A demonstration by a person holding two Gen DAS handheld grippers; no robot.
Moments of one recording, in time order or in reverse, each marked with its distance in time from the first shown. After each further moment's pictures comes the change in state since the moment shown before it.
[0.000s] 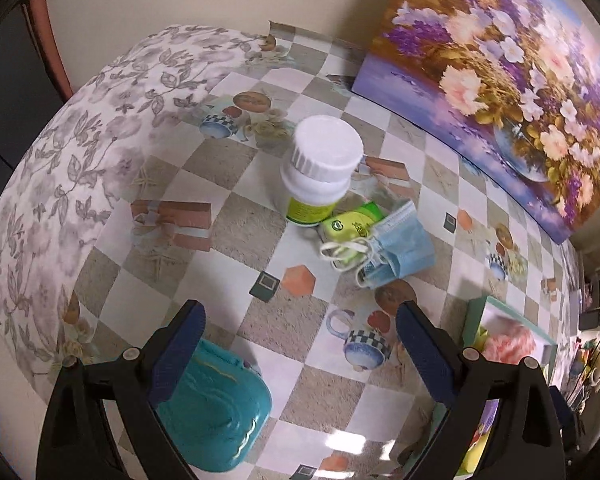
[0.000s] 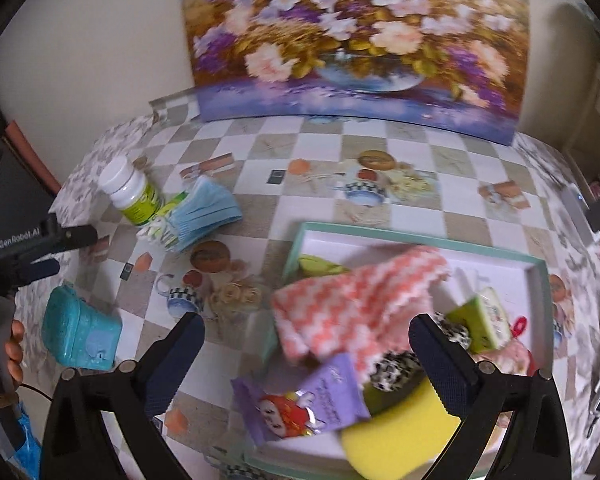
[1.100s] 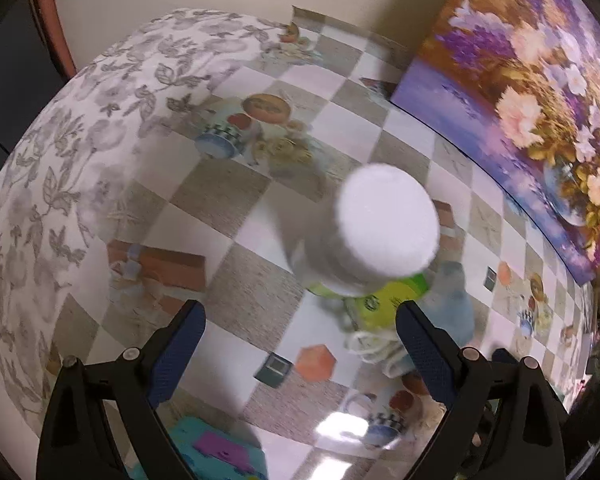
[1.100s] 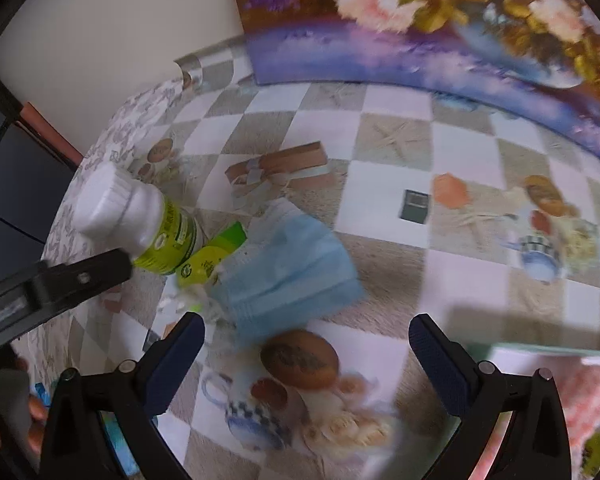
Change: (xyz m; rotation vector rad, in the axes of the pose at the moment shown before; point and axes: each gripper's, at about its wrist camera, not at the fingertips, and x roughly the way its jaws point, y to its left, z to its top) left arm 0.060 0.016 0.059 -0.070 0.026 0.033; right arm 0.141 0.082 0.086 -0.033 0.155 0.180
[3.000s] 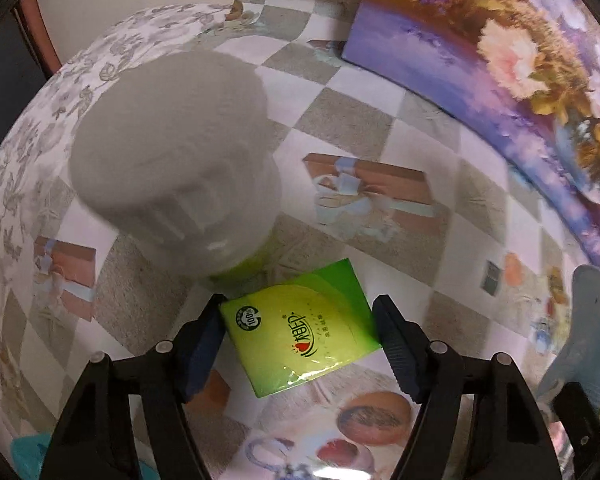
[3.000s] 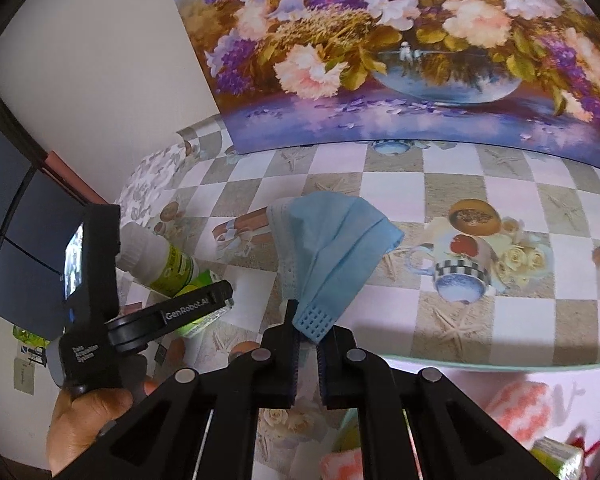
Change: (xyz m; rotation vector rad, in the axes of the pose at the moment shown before) left arm 0.052 -0.075 -0.016 0.039 0.005 0.037; right arm -0.088 -0.076 -0.012 0.063 -0.162 0.098
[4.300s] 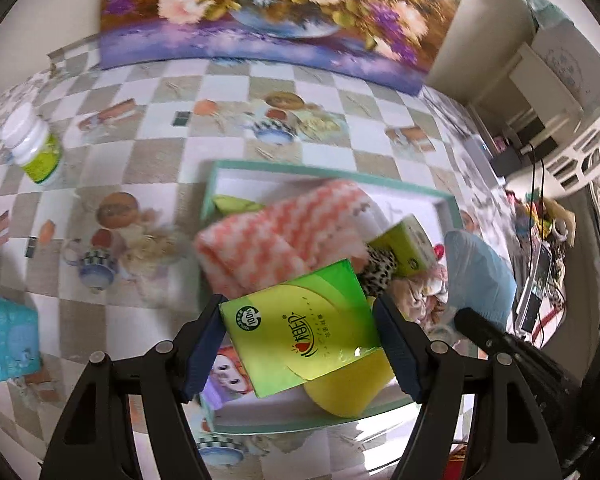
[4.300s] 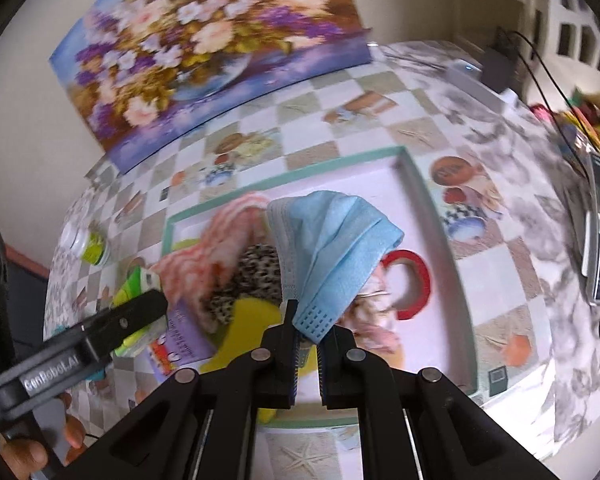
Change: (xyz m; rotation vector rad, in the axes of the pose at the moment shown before) left arm -0.124 -0.141 -0.180 0.458 0.076 -0.306; right arm -0.159 -0.136 -0.153 0.362 -0.020 -0.241
